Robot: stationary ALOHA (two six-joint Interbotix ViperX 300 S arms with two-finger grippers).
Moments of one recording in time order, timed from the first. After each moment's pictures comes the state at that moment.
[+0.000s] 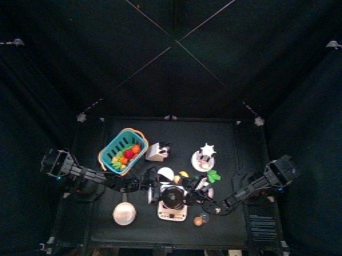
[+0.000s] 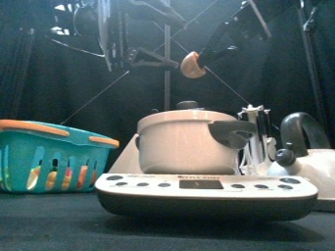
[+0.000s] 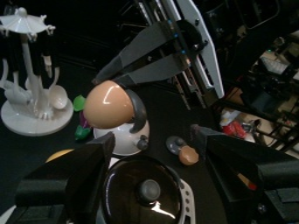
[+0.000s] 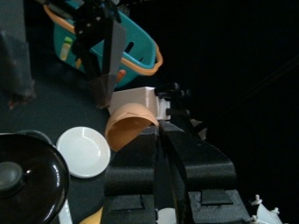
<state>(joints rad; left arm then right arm) -0.21 -0.09 0.71 -0.62 -0.52 0.16 0.48 -0.07 0.62 -1.58 1.13 1.45</state>
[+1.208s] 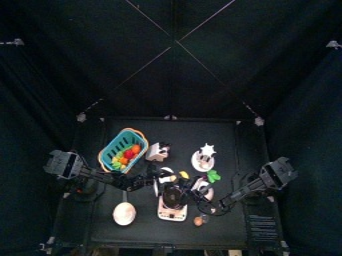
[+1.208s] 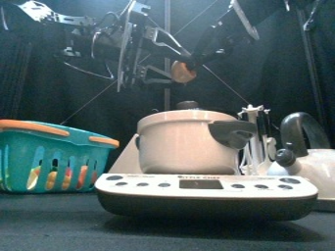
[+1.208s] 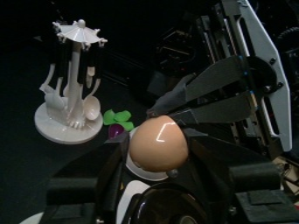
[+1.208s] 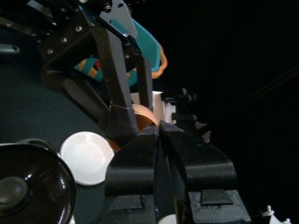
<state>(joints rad) -0.16 0.00 0.71 -0.64 -0.69 0.13 0.48 -0.02 0.57 -1.58 1.11 1.45</state>
